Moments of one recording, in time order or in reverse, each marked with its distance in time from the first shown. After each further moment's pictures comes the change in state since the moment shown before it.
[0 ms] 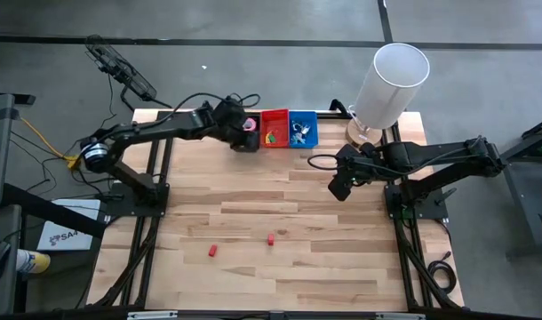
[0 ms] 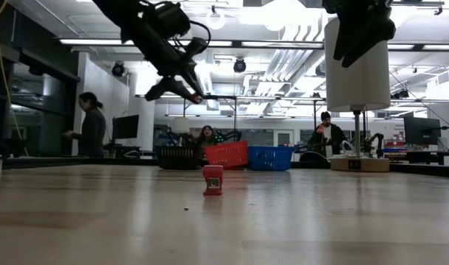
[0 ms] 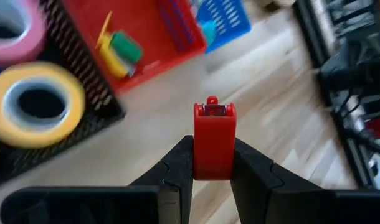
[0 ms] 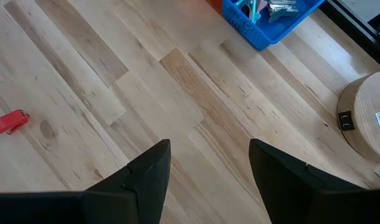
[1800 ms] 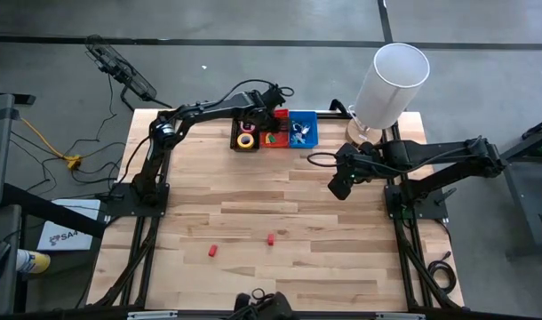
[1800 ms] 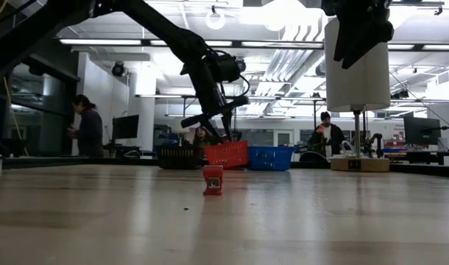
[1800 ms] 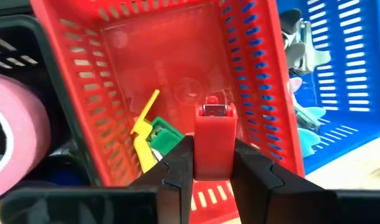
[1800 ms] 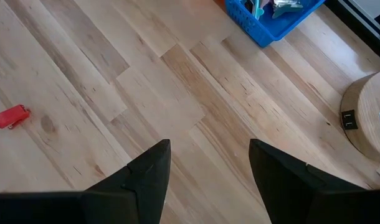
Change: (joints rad) left arm 0.059 0.650 0.667 -0.318 -0.152 -0.064; right arm -0.027 0.000 0.000 0.002 -0.036 -0.034
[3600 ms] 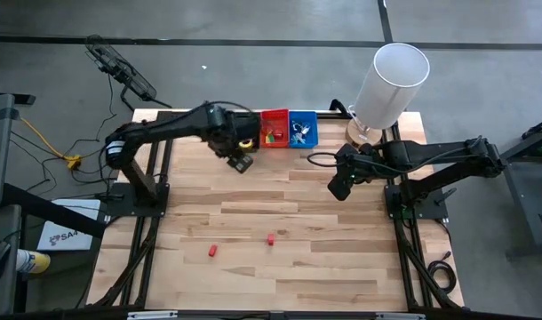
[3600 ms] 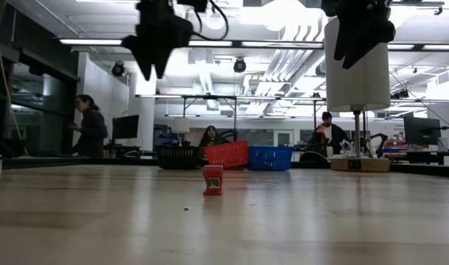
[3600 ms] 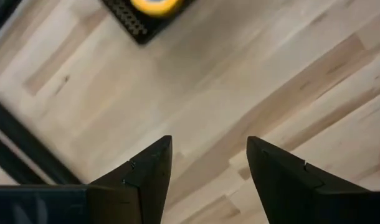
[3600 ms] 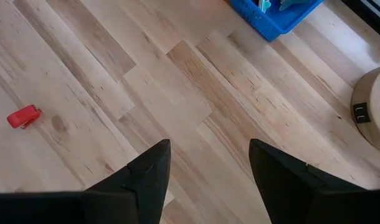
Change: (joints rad) left arm -0.296 -0.446 -0.094 -0.742 -0.197 0.193; right arm 0.003 0.000 0.000 0.005 -0.026 0.036
